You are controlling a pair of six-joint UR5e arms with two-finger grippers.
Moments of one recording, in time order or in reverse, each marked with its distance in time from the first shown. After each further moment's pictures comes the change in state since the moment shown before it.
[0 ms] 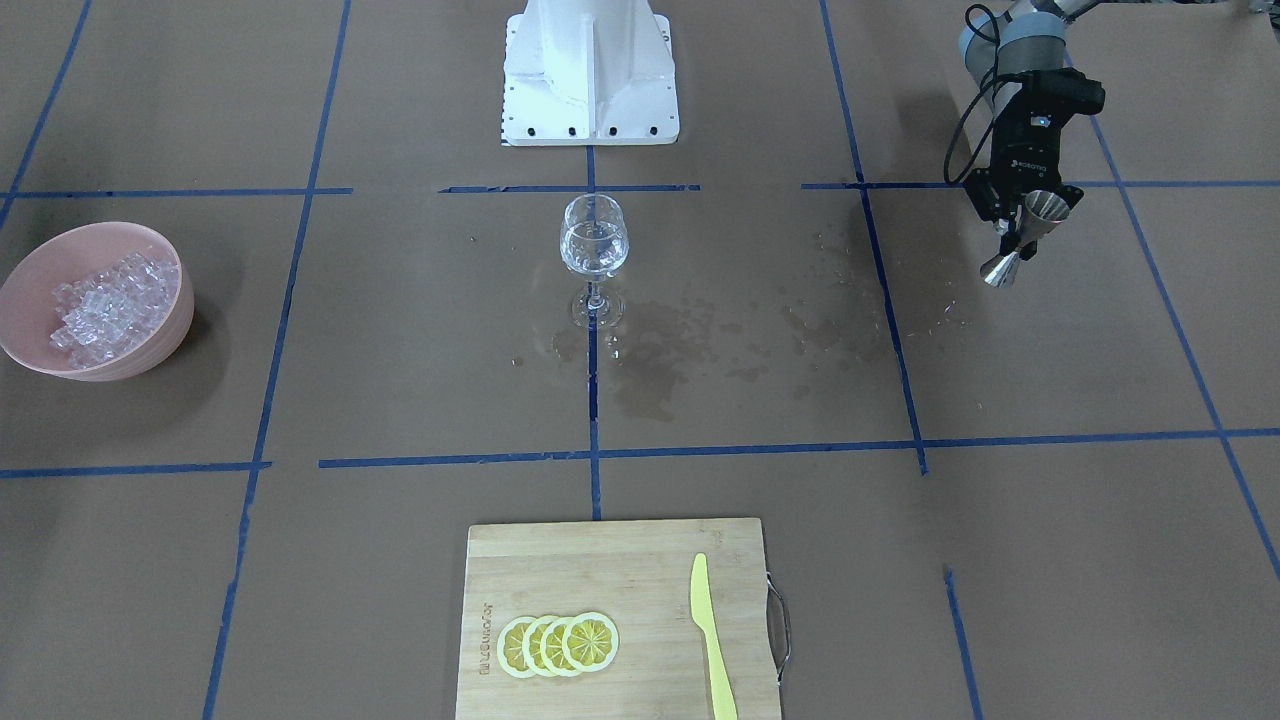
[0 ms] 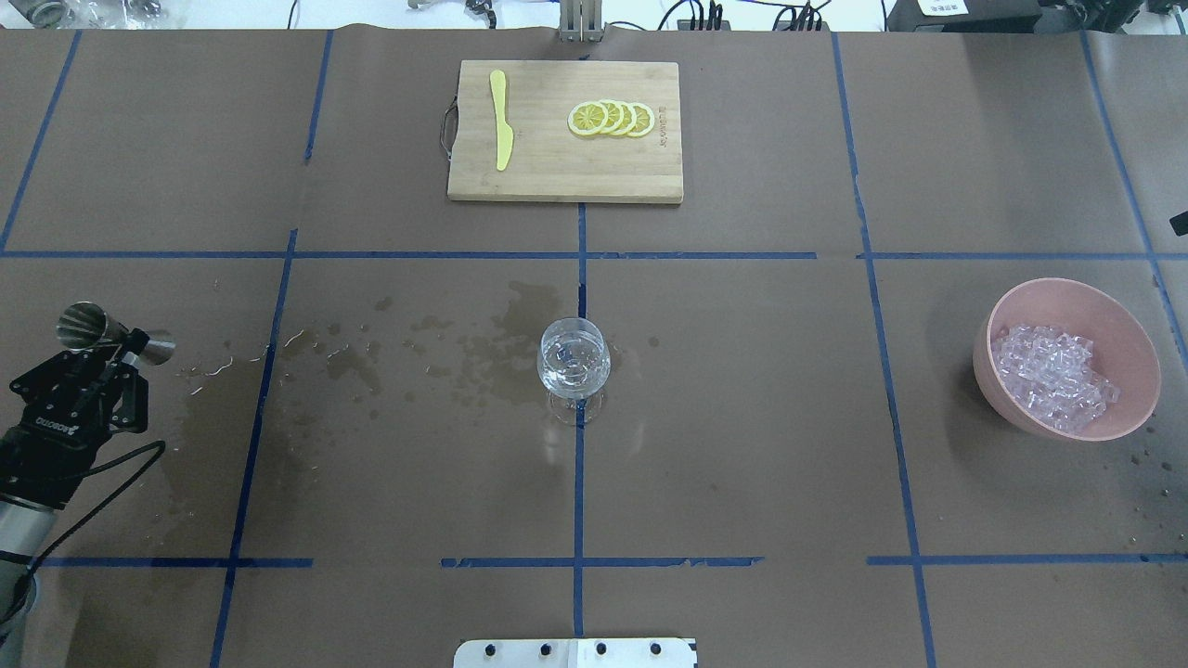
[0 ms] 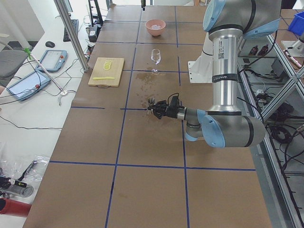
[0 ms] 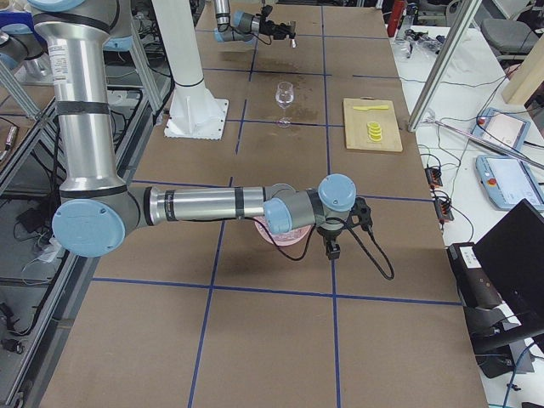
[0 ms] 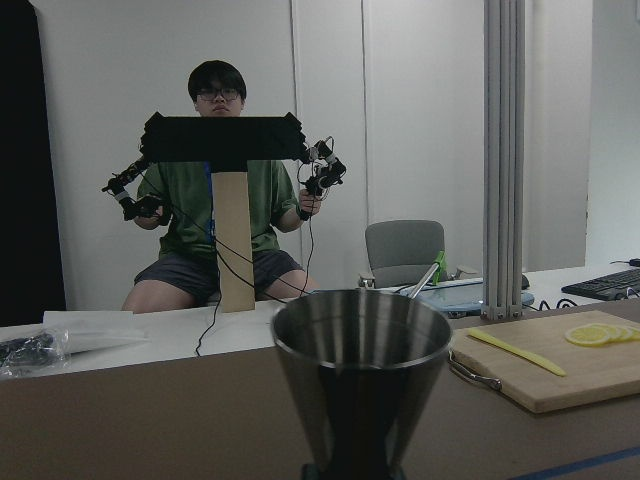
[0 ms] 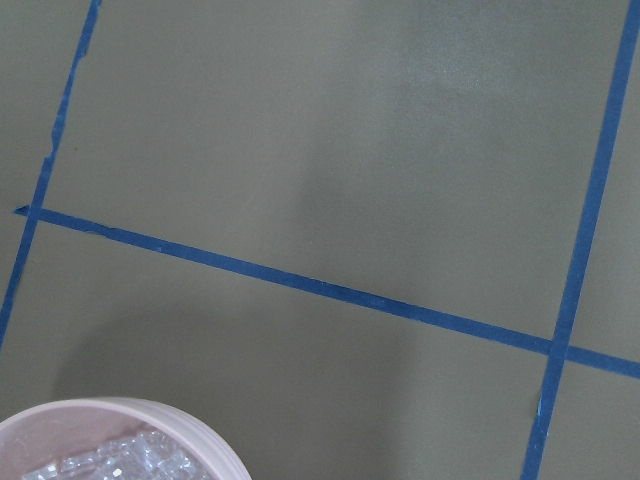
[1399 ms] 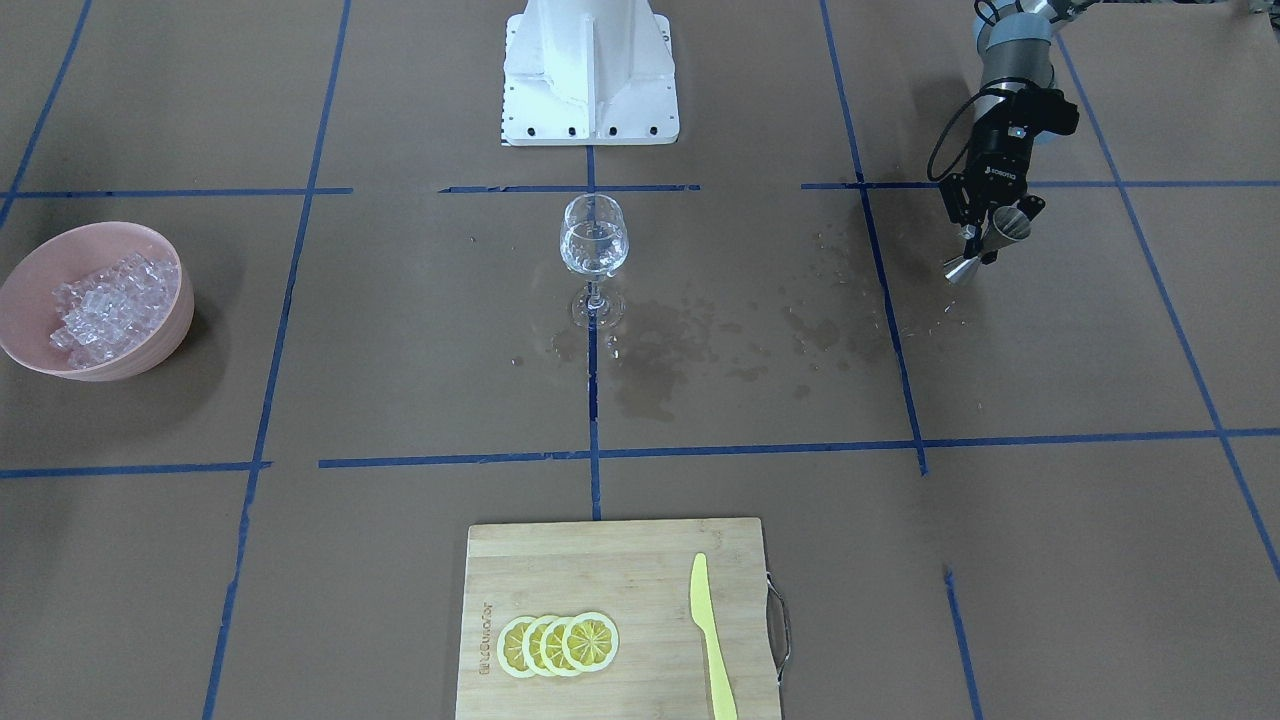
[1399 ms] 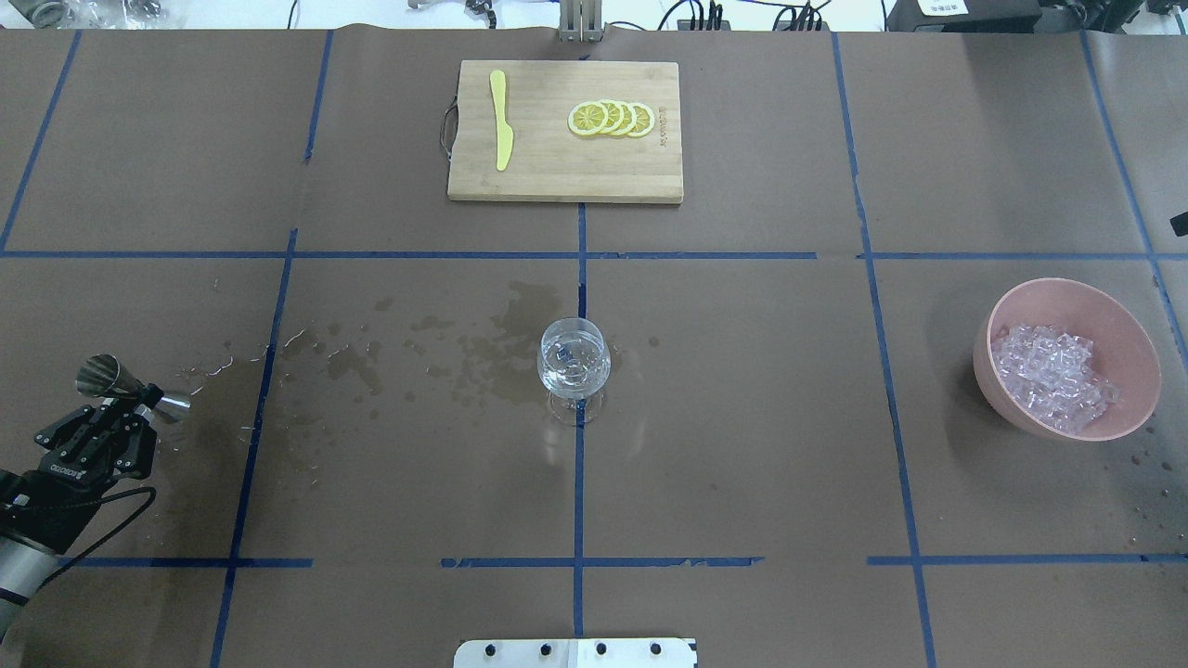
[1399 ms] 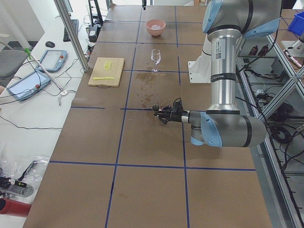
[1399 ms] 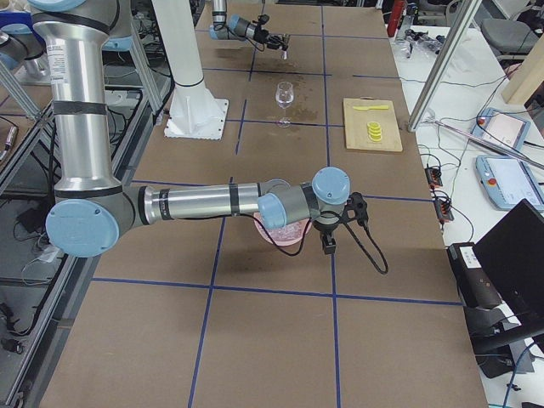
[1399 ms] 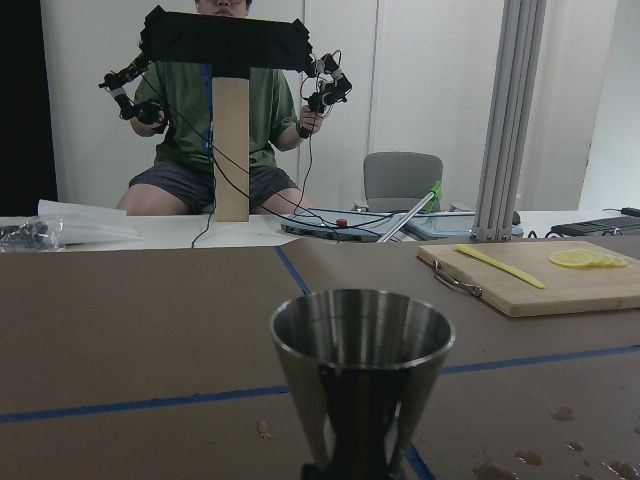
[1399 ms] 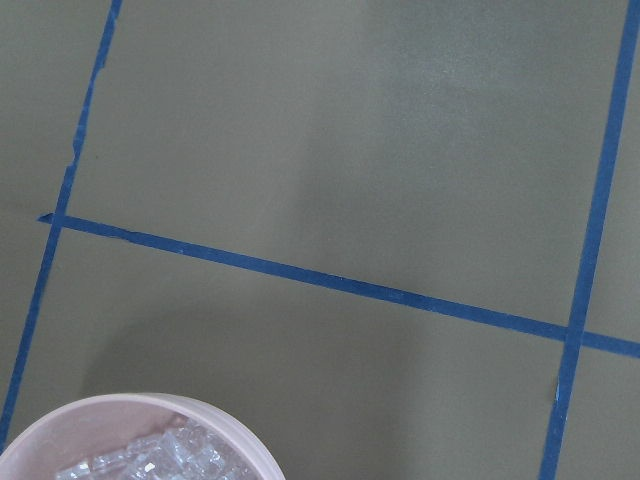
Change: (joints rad) left arm 0.102 0.022 0.016 0.202 0.016 -0.354; right arm -0.003 -0.026 0.052 0.001 0.002 0.048
